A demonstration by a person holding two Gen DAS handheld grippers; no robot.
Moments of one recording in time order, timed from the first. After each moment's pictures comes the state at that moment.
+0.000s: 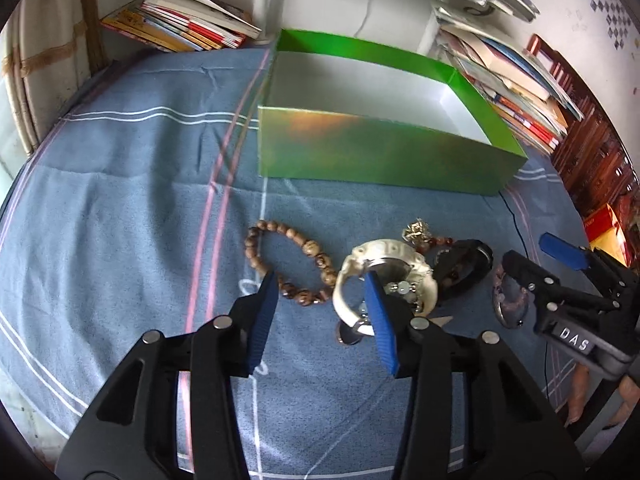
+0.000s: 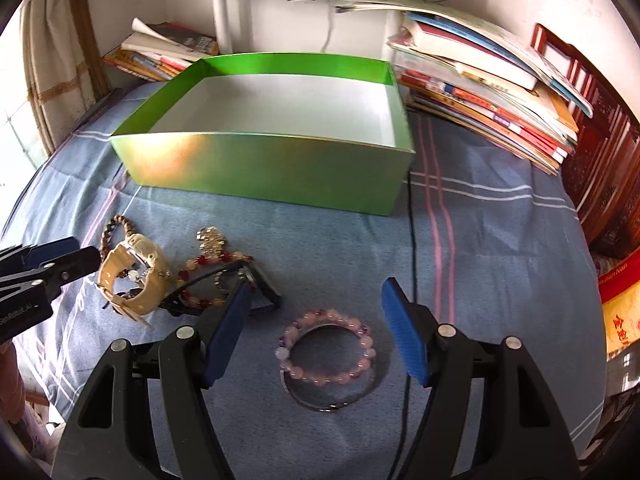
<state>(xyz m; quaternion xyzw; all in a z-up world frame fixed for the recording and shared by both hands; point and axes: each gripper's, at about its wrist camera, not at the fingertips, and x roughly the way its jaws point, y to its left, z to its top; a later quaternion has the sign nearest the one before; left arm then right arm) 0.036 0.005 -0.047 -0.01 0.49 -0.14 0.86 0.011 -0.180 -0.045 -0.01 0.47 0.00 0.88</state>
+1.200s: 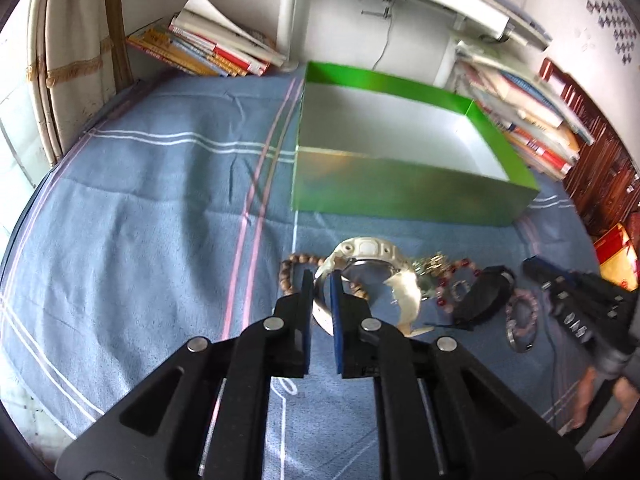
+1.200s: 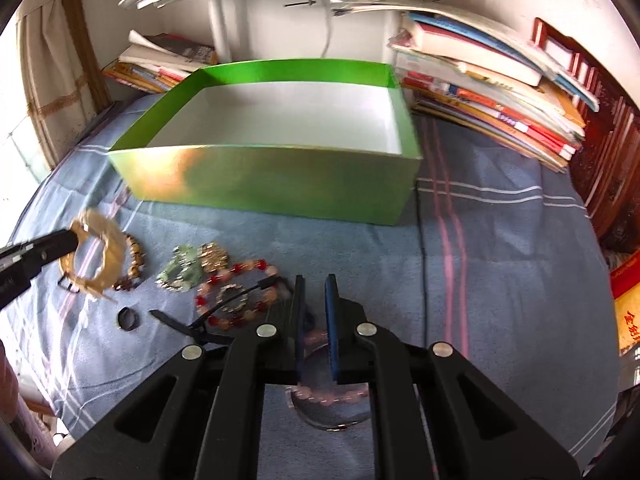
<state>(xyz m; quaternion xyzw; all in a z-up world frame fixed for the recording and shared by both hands) 0.041 0.020 -0.036 -0.01 0.45 -0.09 0.89 0.020 -0.197 -0.044 0.02 0.45 -0.03 0.89</state>
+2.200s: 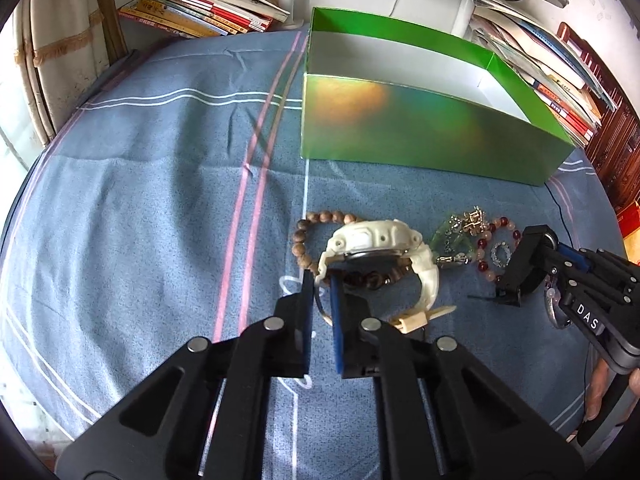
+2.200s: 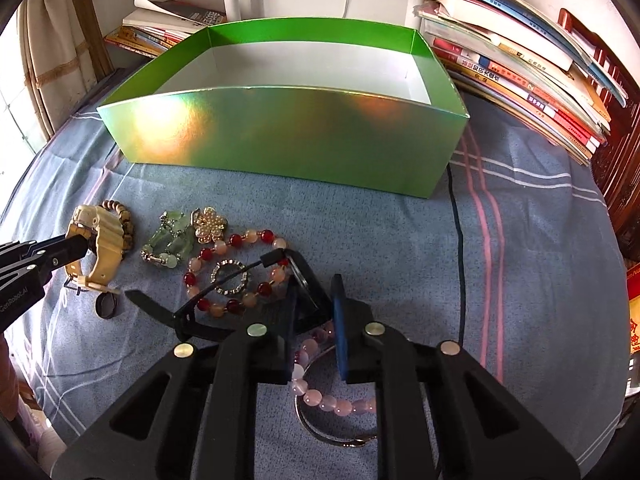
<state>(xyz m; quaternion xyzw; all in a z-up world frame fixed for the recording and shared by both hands) 0.049 0.021 -0.068 0.01 0.50 -0.08 0.86 0.034 -0.183 -0.078 0.01 0.49 0.02 0.87</state>
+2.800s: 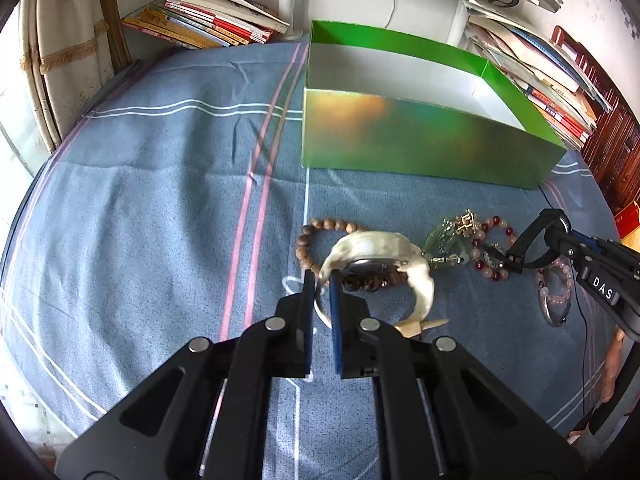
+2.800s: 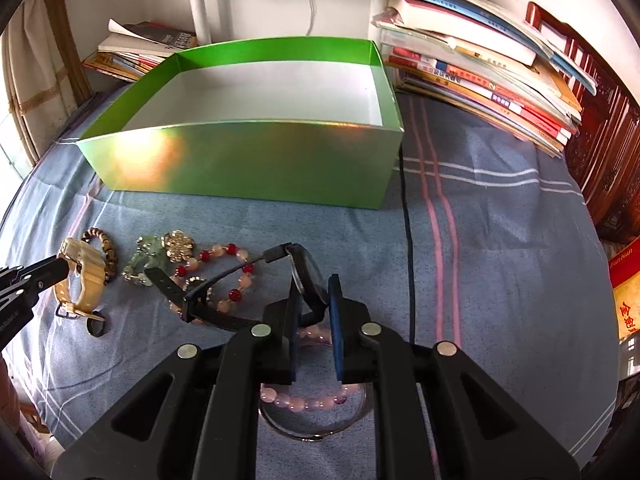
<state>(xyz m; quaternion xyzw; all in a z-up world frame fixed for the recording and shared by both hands) 0.038 0.022 -0.060 0.02 0.48 -0.08 0.87 0.027 -0.202 -0.067 0.02 0.47 -0.03 0.88</state>
